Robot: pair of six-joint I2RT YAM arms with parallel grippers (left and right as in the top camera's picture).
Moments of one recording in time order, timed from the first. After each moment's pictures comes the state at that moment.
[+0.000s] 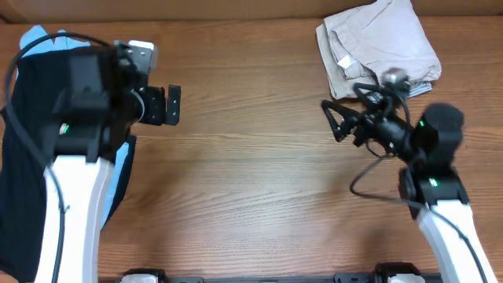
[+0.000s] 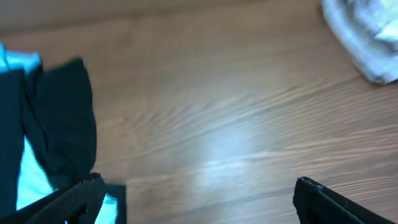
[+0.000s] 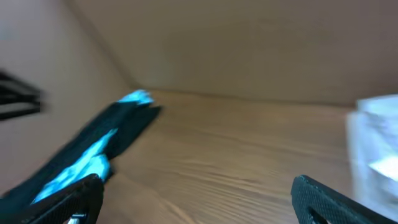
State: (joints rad) left arm -0.03 1.36 1.48 -0.94 0.11 0.08; right arm 0.01 1.10 0.77 0.11 -0.73 0.20
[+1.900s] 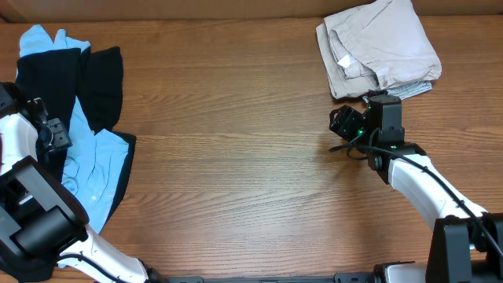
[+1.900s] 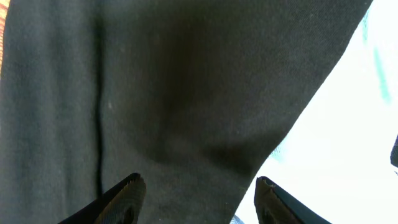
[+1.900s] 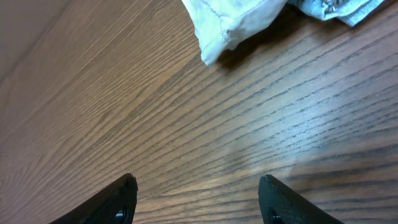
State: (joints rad) left arm 0.62 2.00 1.48 -0.73 -0.13 0.17; right arm 0.09 1.53 0.77 -0.05 -0.16 0.65
